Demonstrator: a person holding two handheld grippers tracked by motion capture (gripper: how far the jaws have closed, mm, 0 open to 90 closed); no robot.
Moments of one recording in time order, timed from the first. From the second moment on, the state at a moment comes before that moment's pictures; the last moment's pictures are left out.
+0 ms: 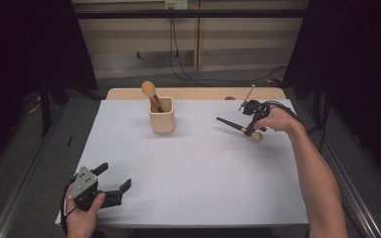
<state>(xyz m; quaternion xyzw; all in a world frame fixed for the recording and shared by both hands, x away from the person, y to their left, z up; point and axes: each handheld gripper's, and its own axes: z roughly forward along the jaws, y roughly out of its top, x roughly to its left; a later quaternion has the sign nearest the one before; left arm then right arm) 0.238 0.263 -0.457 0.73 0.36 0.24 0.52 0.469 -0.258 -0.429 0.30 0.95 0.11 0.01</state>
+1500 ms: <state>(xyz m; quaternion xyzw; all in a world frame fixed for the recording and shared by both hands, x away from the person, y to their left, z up) 0.234 0.251 -0.449 0.74 0.33 0.24 0.54 0.399 -0.276 -0.413 0.39 0.80 0.43 0.11</state>
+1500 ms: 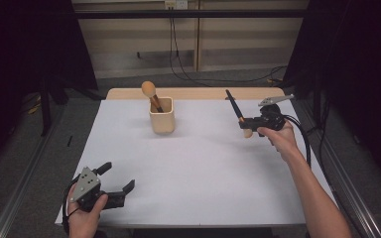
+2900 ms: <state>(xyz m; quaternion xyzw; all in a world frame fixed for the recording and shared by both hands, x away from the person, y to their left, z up) 0.241 0.232 -0.449 0.75 0.30 0.20 0.55 0.308 -0.223 -0.414 0.23 0.87 0.43 0.03</state>
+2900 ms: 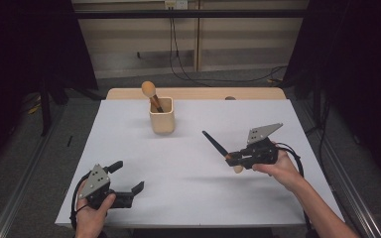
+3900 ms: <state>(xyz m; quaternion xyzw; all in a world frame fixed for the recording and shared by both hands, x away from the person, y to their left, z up) 0.268 0.174 -0.428 0.80 0.21 0.14 0.54 0.302 -0.162 -0.419 0.12 0.93 0.35 -0.03</state>
